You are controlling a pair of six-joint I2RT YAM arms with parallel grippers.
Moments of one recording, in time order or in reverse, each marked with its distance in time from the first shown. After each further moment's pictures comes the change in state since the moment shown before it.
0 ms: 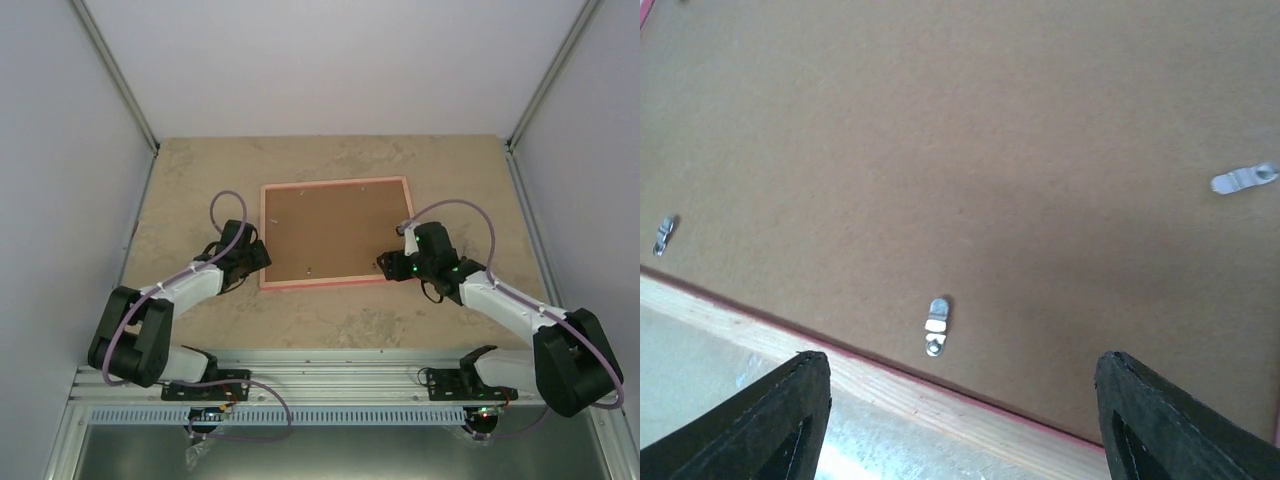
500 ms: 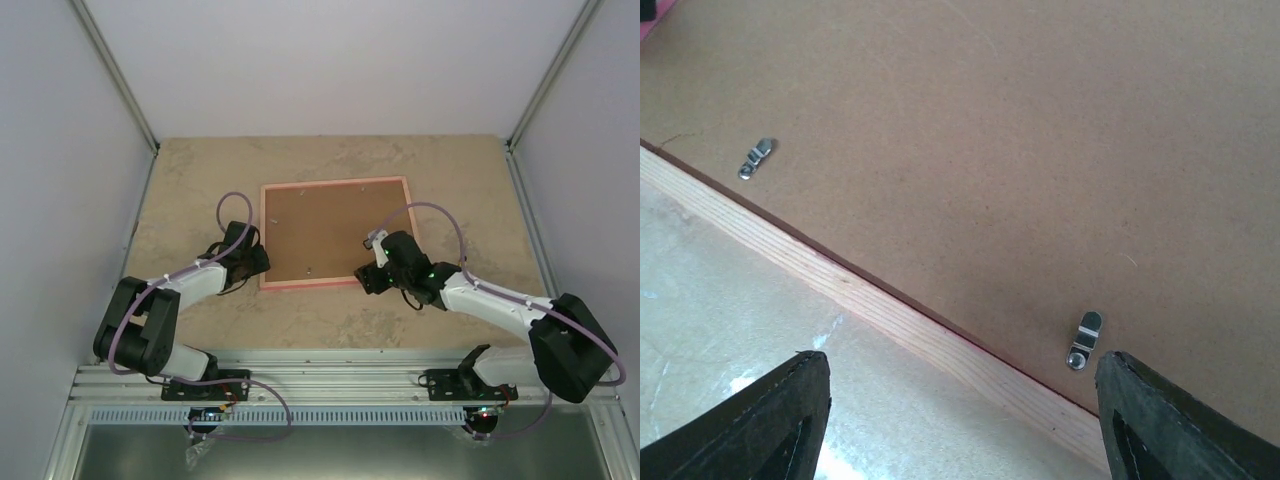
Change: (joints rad) left arm 0.000 0.068 0.000 0.023 0.042 0.048; right arm 0.263 0.058 0.055 -0.012 0.132 -0.082
